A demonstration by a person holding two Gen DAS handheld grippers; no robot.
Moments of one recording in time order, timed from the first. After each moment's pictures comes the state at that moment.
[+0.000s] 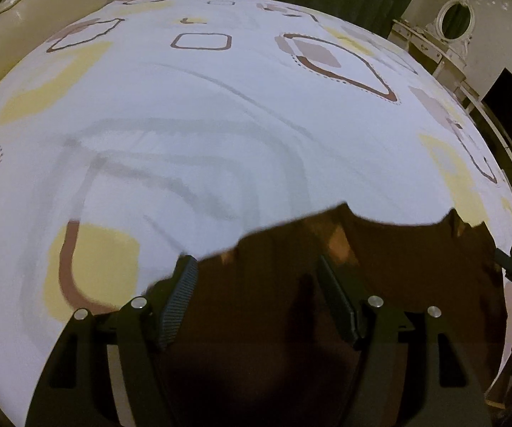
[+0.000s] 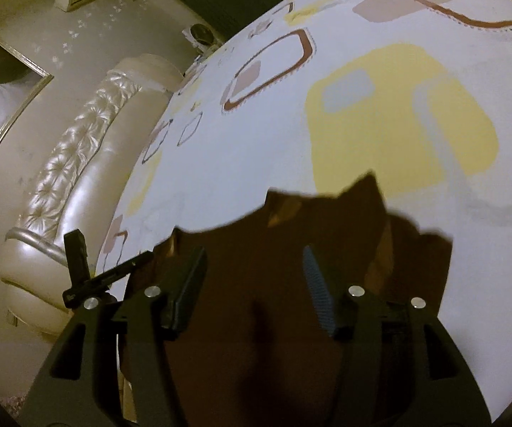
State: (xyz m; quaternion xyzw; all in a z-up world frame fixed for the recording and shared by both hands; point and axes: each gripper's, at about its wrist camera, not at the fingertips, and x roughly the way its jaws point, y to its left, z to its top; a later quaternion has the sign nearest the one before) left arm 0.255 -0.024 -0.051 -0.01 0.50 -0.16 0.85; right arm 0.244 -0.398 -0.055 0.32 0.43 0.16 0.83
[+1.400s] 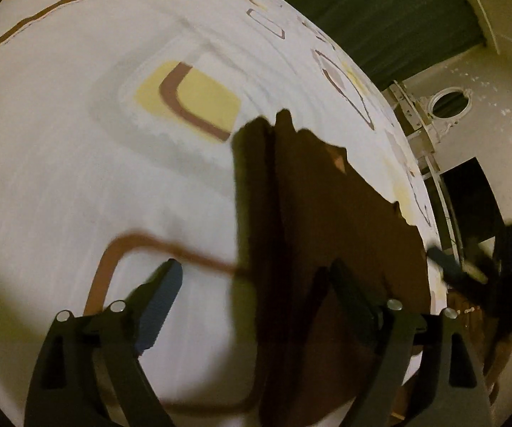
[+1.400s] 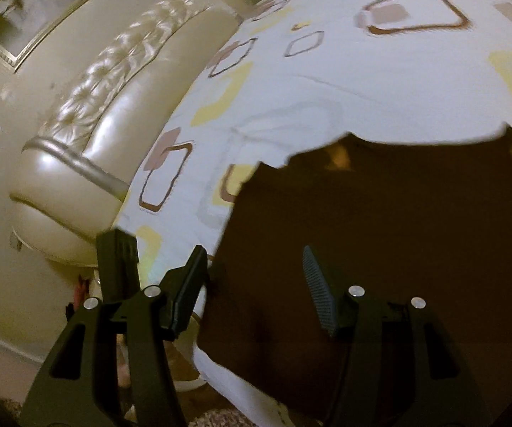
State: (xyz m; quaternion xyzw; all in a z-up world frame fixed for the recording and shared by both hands) left arm 0.170 0.085 -0.080 -0.24 0.51 -0.20 0.80; right arm 0.217 -0.188 -0.006 0.24 0.49 0.27 0.80
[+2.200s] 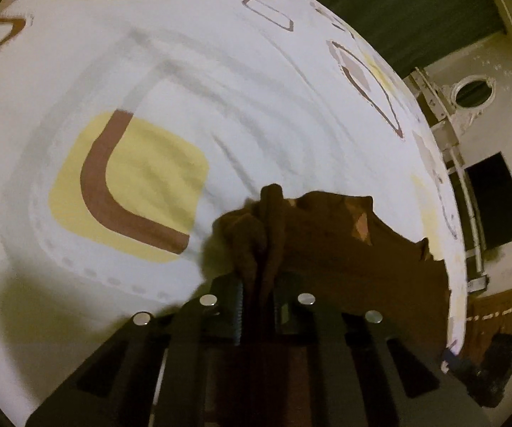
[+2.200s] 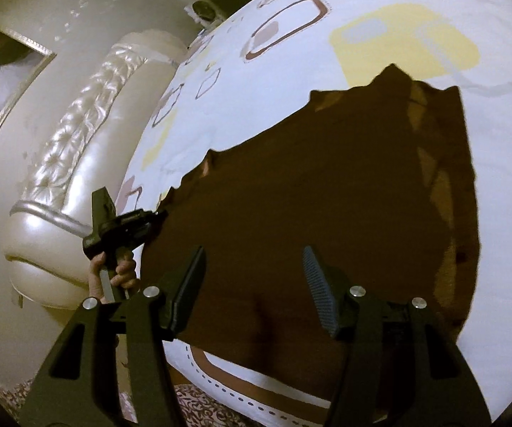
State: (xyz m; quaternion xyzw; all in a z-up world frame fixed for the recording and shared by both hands) left arm 0.249 0.052 -0.079 -0.19 0.54 -0.17 0.80; right arm 0.159 -0.341 -0.041 0.32 0.47 0.17 0.81
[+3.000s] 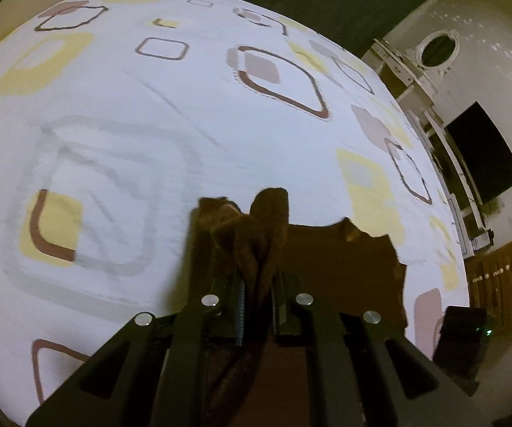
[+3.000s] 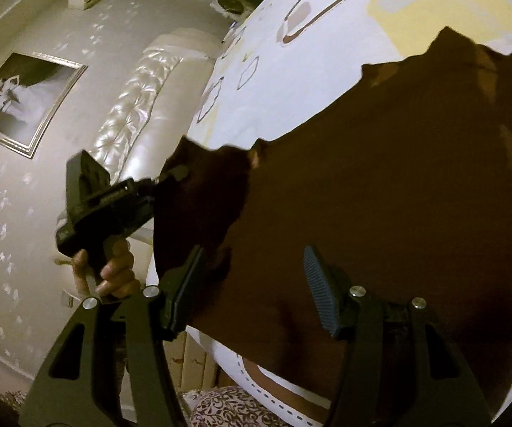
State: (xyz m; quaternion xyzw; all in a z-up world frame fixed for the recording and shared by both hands) left arm 0.217 -0.059 0.019 -0.11 0.52 -0.22 0.82; right arm 0.178 -0.322 -0.056 0.39 0.45 0.26 0.76
